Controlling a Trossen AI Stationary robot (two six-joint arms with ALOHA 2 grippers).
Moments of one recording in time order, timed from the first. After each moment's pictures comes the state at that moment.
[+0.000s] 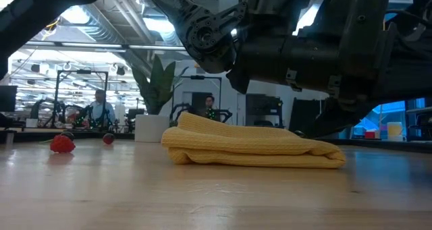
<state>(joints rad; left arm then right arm) -0.18 2.48 1.70 0.58 0.30 -0.02 -0.28 1.30 0.14 0.56 -0.02 0.15</state>
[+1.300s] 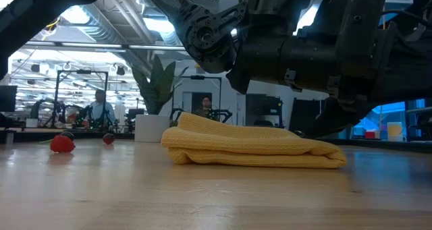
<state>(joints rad) -0.18 2.48 1.70 0.58 0.32 -0.01 -0.28 1.30 0.14 0.56 -0.02 0.15</state>
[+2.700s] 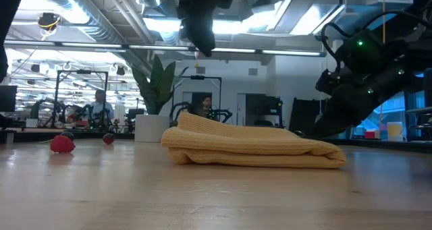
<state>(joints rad) 0.06 1.79 1.70 -1.05 -0.05 -0.17 -0.28 1.30 0.14 0.54 -0.02 0.15</state>
